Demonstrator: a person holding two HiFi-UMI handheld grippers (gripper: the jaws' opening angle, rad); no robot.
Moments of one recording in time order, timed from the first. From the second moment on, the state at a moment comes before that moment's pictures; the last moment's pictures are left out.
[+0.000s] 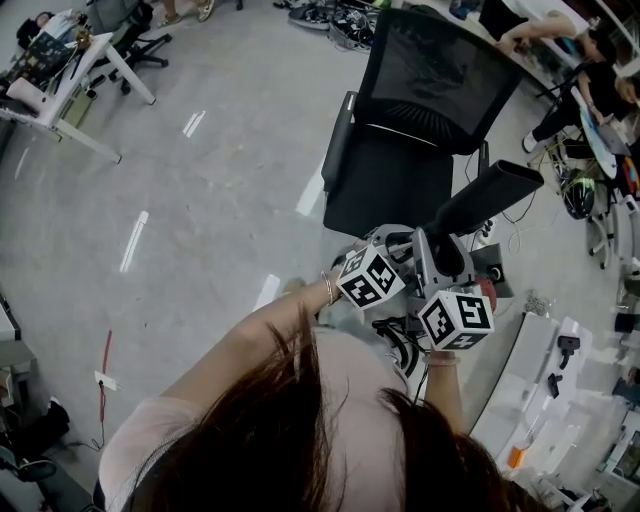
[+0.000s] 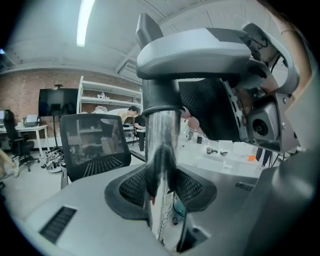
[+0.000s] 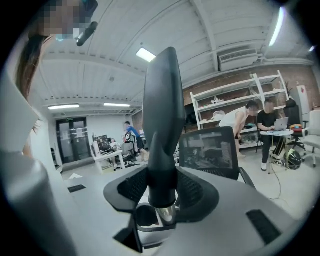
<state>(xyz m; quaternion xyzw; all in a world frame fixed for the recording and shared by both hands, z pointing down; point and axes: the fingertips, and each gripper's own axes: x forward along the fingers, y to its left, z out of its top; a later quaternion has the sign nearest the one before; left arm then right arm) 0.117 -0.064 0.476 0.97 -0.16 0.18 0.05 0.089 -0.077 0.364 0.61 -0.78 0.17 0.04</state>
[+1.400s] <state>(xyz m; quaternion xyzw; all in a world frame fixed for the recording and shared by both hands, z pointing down) 0.117 -0.049 0.474 0.97 -0.13 0.19 0.04 0.084 -0.065 0.360 0.55 -0.82 0.16 0.03</state>
